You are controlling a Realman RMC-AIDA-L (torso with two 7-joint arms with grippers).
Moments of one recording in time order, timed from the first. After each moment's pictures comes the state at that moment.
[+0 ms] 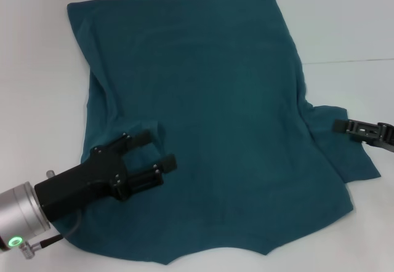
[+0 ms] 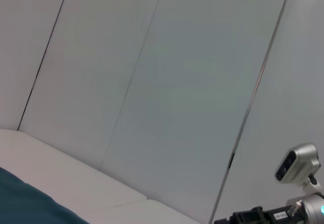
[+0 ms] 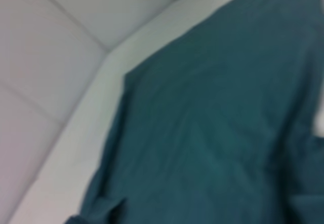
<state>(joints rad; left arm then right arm) -0.47 -2.17 0.63 0.48 1.75 1.59 -1.21 0.47 1.95 -0.50 -0.58 -2.03 -1.35 2.05</state>
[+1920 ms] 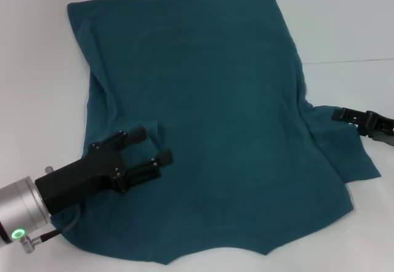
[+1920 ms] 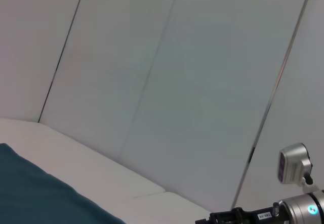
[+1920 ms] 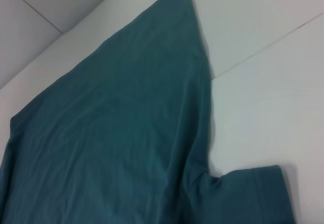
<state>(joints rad) -0.49 -2.17 0.63 0.48 1.75 1.52 -1.22 0.56 1.98 -0.53 -0.49 -2.08 -0.95 2.15</state>
